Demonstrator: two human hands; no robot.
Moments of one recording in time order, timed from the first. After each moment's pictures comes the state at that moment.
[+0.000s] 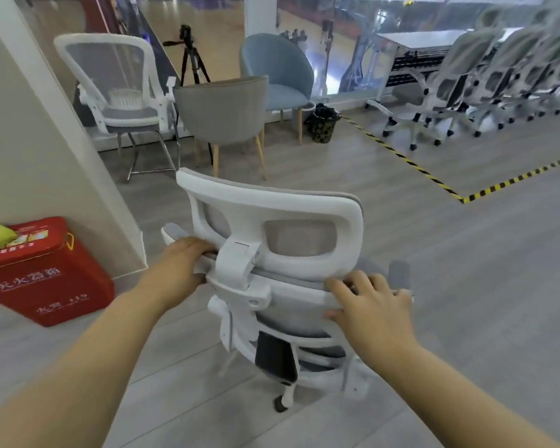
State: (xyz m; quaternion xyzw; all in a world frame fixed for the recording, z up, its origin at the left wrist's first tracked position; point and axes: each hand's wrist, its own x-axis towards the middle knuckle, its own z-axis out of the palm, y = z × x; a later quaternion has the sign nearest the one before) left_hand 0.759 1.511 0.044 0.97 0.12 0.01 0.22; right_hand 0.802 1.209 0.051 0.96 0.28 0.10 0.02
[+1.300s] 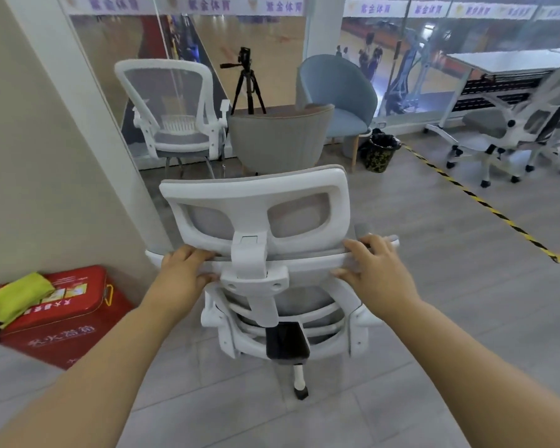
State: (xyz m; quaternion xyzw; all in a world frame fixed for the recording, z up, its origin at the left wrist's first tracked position) left_hand 0.928 1.778 0.022 0.93 0.24 0.08 0.25; right_hand 1.080 1.498 0.048 0.93 0.31 0.04 -0.18
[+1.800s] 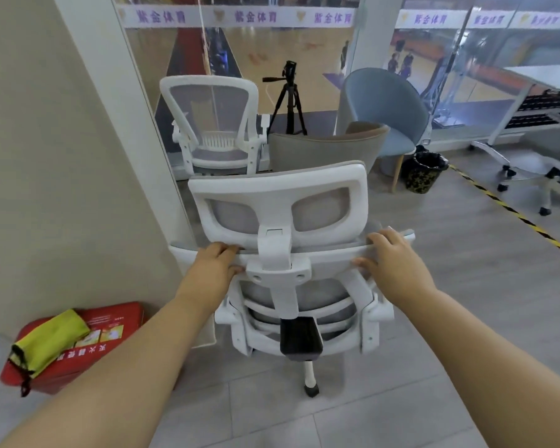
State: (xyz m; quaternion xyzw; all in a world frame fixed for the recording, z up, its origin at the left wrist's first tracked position) left_hand 1.014 1.963 0.016 0.95 0.21 0.11 0.21; right_hand 1.184 1.706 0.053 0.94 0.30 -0.01 -0.18
